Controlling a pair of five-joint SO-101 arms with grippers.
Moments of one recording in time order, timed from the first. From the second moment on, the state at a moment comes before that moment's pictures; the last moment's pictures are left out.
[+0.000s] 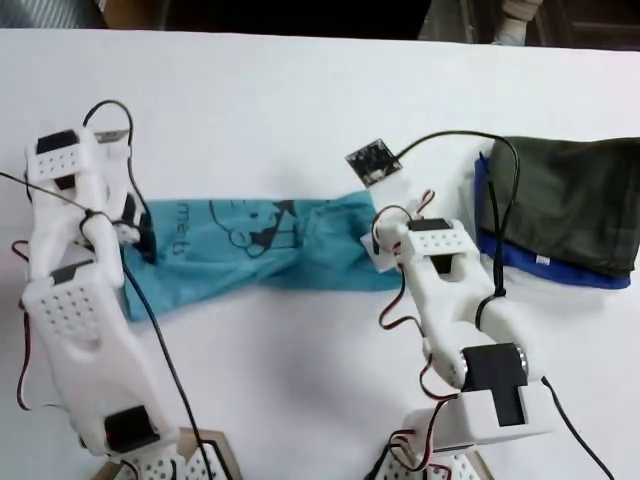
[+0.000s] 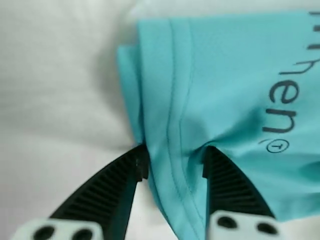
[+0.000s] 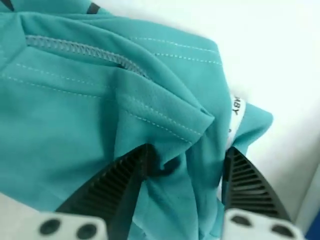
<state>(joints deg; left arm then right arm) -27.1 43.2 -25.1 94.3 -14.0 -10.3 1.1 39.6 33.8 26.0</state>
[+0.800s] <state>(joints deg) -28.6 51.8 -35.4 101.3 -16.1 -10.5 -6.5 44.9 33.8 24.9</state>
